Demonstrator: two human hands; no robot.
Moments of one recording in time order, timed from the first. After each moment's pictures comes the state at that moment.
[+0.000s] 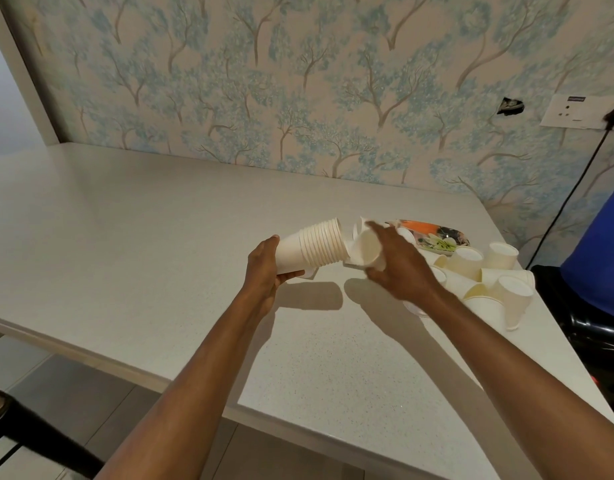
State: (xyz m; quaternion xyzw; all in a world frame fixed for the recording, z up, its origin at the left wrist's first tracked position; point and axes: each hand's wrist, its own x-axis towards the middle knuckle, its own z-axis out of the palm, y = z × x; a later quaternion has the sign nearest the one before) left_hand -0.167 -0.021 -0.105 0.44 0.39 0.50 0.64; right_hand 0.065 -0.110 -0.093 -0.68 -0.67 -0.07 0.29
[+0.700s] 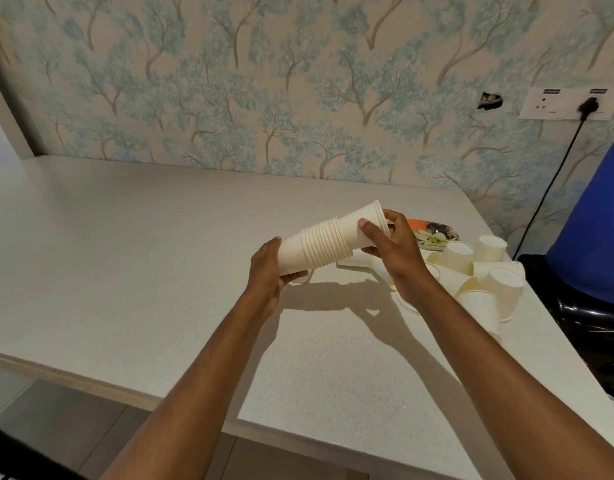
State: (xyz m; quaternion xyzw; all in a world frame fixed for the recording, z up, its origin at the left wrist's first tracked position) left_hand -0.152 -0.013 -0.102 0.44 0.39 0.47 0.66; right_hand 0.036 -0.109 -0.066 -0.58 -0.41 0.26 0.66
